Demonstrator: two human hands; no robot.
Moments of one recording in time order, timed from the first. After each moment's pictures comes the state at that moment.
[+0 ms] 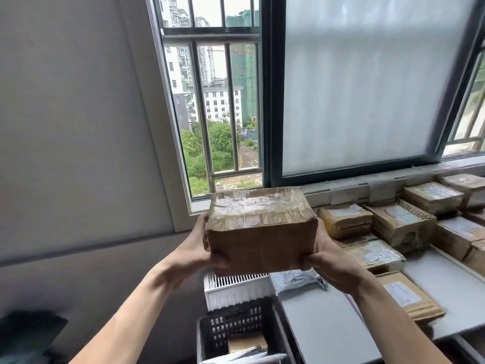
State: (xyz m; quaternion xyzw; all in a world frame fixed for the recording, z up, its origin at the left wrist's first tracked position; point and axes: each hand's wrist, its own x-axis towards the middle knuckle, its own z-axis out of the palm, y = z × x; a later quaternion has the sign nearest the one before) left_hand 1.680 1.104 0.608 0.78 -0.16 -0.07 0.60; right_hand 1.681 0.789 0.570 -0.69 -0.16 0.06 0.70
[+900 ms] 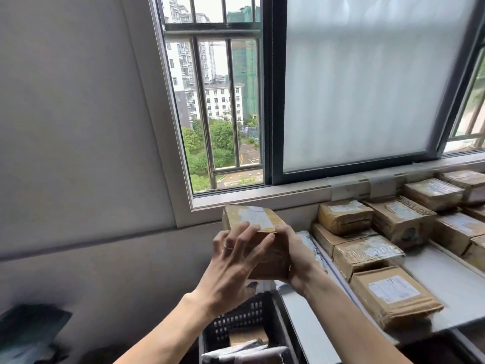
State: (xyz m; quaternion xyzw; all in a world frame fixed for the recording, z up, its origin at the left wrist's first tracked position) left_hand 1.656 1.053 0.550 0.88 -0.35 0.33 0.03; right_hand 1.675 0.869 0.564 -0.56 0.08 0.12 0.82
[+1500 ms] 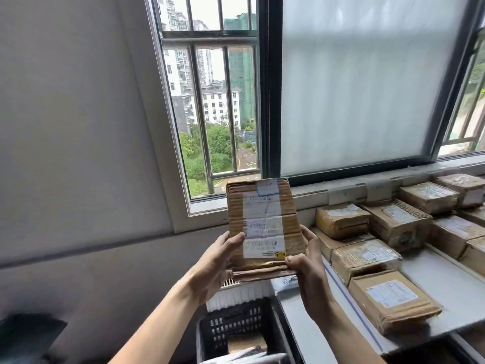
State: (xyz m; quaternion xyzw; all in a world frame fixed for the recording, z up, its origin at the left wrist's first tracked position) left_hand 1.668 1.059 0.580 0.66 -0.12 -0.17 0.73; right_hand 1.644 0.846 0.538 -0.64 -0.06 -0.12 0.76
